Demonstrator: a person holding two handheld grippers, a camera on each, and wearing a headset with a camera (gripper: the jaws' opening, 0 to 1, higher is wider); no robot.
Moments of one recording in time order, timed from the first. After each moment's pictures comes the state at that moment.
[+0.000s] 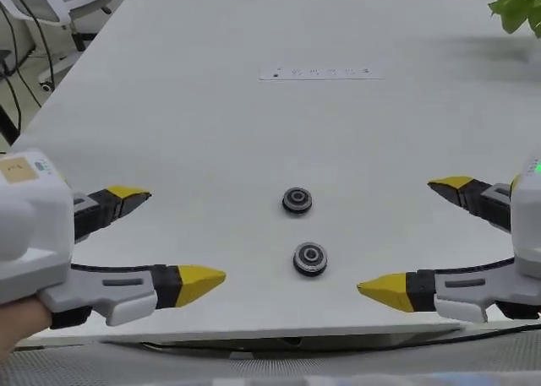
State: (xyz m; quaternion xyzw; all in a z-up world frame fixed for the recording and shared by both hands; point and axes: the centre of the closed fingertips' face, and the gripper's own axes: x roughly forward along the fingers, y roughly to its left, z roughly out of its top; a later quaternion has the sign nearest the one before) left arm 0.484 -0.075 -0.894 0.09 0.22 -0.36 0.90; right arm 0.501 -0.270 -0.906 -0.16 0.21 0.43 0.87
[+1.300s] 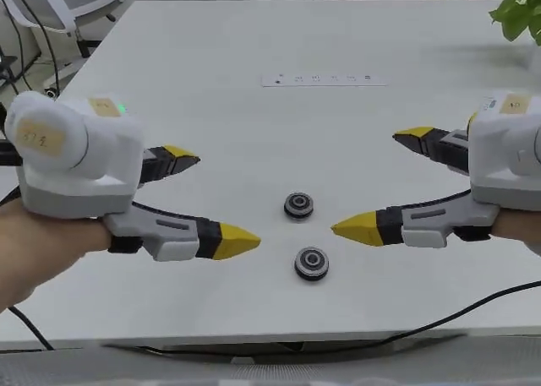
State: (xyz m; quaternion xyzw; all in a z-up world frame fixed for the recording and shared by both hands) left arm 0.531 -0.118 -0.887 0.14 0.21 -0.44 0.86; right arm 0.558 -0.240 -0.885 -0.16 0.16 0.47 0.85
